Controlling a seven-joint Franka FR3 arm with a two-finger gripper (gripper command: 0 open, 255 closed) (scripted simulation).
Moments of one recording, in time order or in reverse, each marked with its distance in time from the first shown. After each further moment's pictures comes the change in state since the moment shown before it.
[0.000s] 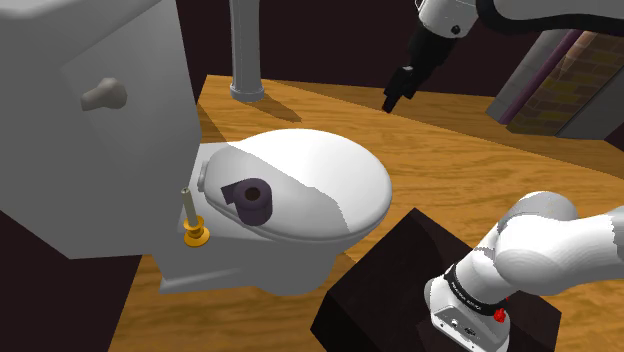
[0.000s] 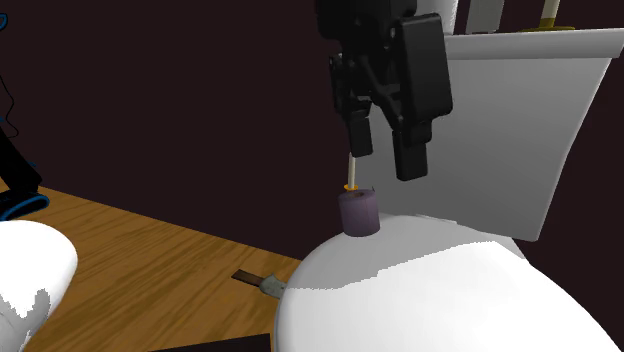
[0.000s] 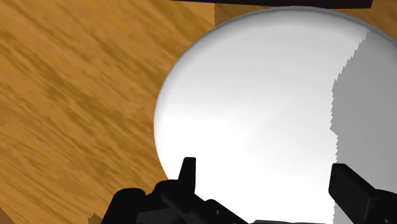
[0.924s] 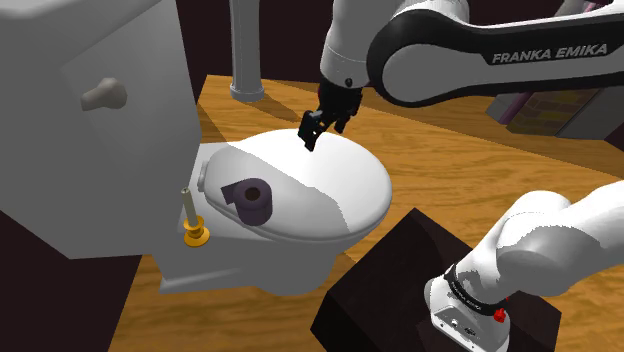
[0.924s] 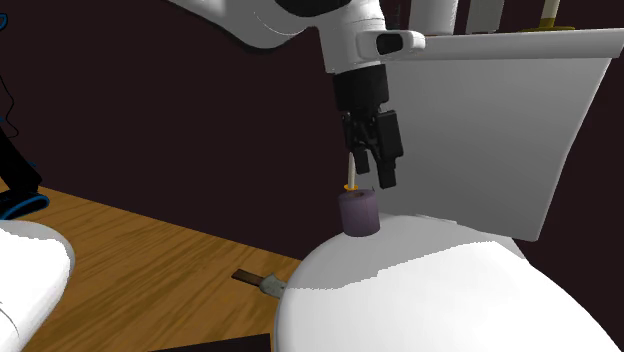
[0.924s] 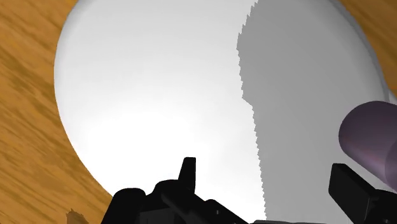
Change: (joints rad) arm 0.031 0.309 0.302 0.062 0.016 0.224 0.360
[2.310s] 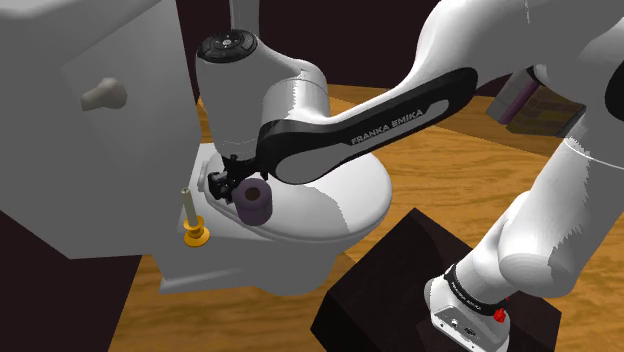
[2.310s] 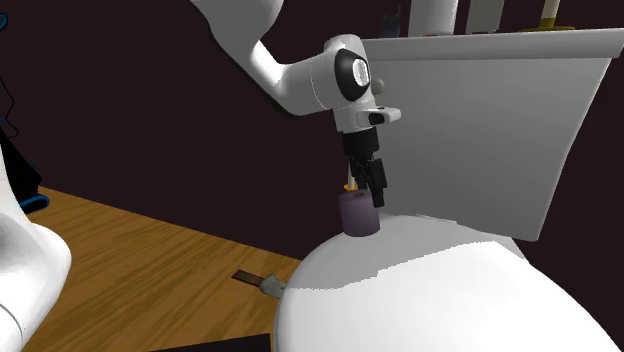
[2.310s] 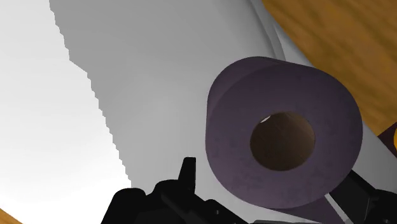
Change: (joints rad) arm 0.049 0.589 0.233 0.303 -0.358 0.117 0.515
